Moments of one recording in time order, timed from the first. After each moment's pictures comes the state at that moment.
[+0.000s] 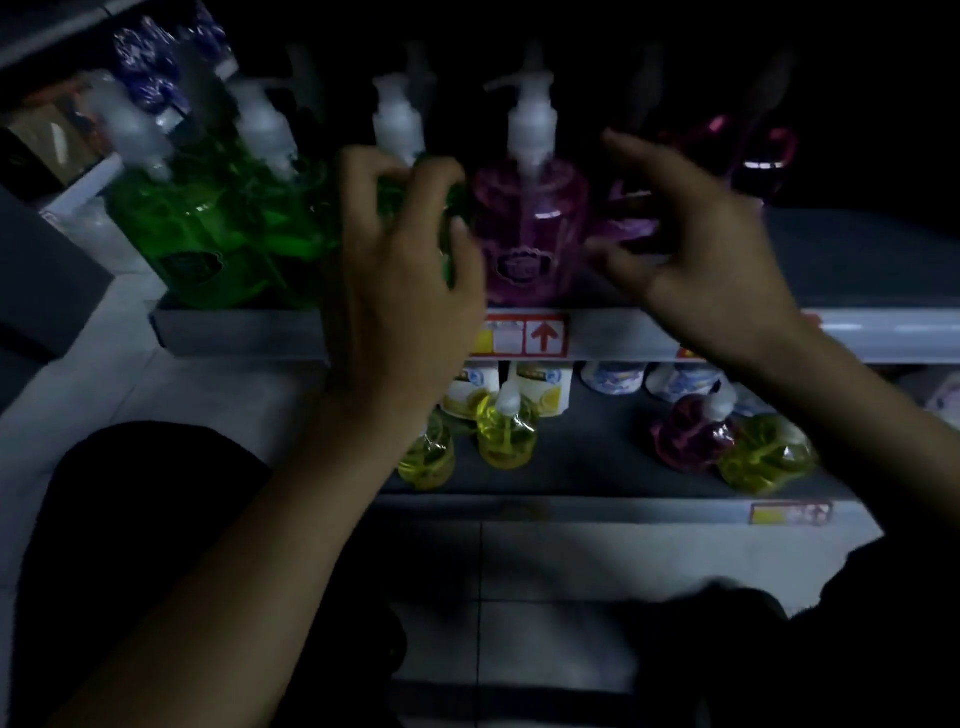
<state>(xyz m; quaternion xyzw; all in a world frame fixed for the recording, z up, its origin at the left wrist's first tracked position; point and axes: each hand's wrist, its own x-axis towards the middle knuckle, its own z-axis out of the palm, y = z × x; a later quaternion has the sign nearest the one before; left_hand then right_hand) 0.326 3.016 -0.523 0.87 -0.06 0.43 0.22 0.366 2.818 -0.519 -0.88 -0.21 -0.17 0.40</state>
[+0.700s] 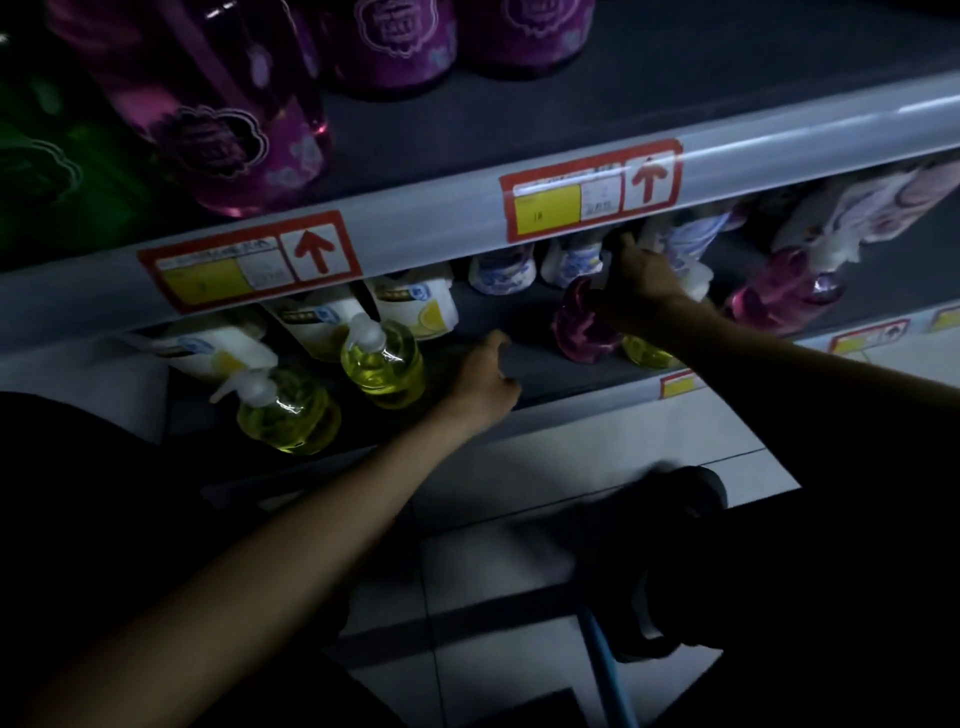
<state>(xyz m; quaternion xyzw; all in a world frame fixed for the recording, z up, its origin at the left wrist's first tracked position) 0.365 2.873 -0.758 0.90 -0.05 -0.23 0.36 0.399 2.686 -0.717 -0.96 0.12 0.06 0.23</state>
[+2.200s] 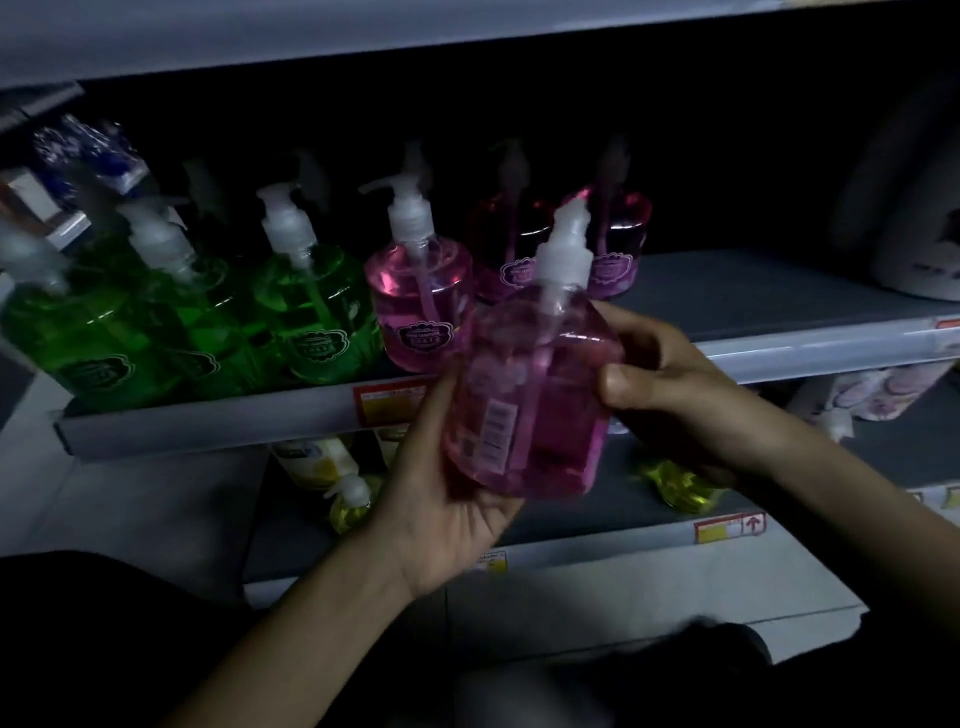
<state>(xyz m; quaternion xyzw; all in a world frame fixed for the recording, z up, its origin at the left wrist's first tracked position) 0.293 2.959 -0.562 0.31 -0.03 -0.33 0.89 0.317 2.766 -0.532 -0.62 -0.22 0.15 0.74</state>
